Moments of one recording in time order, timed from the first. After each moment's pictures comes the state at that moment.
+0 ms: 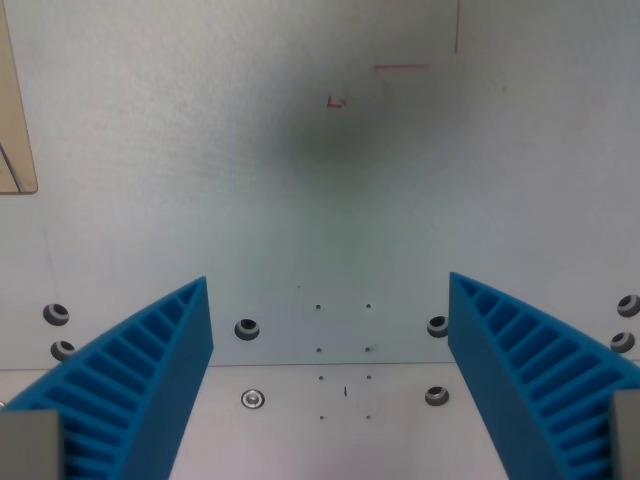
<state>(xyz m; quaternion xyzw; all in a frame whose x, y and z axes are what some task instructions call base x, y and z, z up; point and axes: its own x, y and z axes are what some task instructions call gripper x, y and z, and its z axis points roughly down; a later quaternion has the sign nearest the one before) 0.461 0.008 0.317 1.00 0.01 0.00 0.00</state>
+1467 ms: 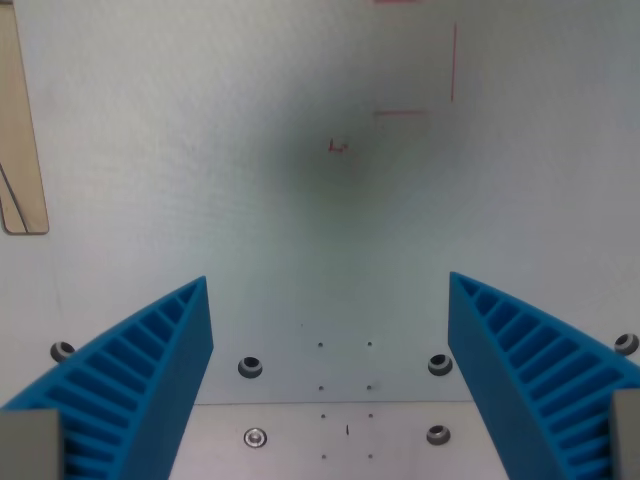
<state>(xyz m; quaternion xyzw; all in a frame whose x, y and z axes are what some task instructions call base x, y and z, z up) 0.473 0.009 0.321 1.00 0.01 0.03 0.00</state>
